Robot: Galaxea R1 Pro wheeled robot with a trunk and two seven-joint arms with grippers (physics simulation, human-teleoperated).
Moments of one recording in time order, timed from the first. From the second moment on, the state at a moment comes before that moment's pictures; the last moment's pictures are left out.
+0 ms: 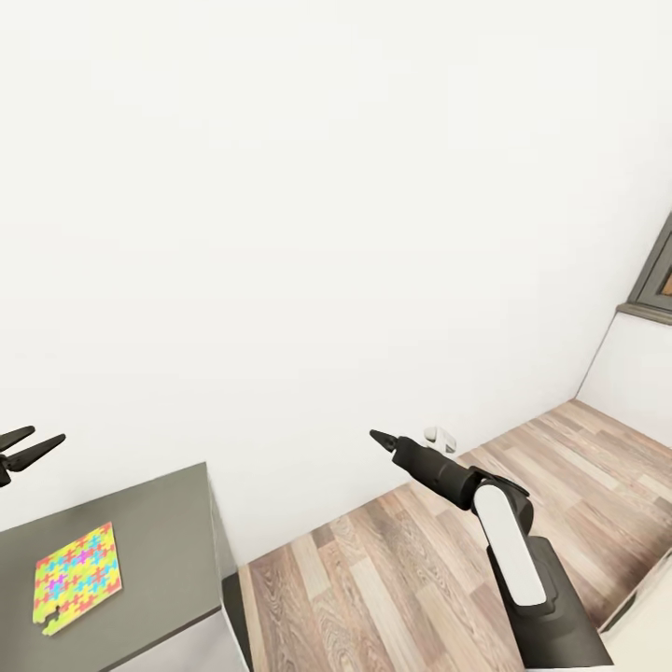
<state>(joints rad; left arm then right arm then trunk) -0.42 0.60 0.64 -1.08 0.45 0.96 -1.56 -0.41 0.05 0.02 -1.51 -0.81 0.78 -0.01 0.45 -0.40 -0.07</state>
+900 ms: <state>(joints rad) -0.42 0.60 0.63 -1.08 0.45 0.96 -1.56 -0.41 0.04 -0.01 -1.50 -0.81 0.78 0.00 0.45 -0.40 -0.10</state>
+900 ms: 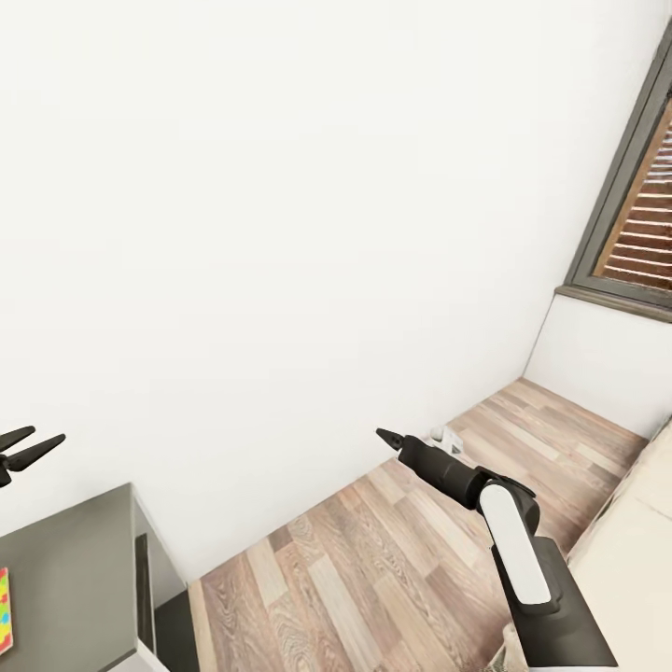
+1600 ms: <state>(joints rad) -0.42 0.60 0.63 -1.08 0.45 0.96 -1.56 -0.41 0.04 -0.01 -1.50 -0.81 0.77 -0.01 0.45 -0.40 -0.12</state>
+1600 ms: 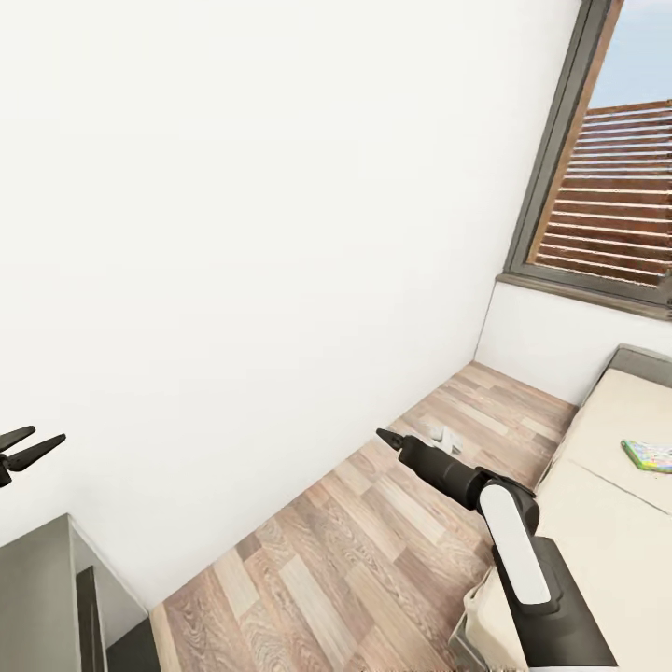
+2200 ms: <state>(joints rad) -0.42 0.60 0.63 -1.08 0.45 0.96 -1.56 -0.41 0.04 -0.01 -1.50 -0.81 0.73 -0.01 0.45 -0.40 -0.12</state>
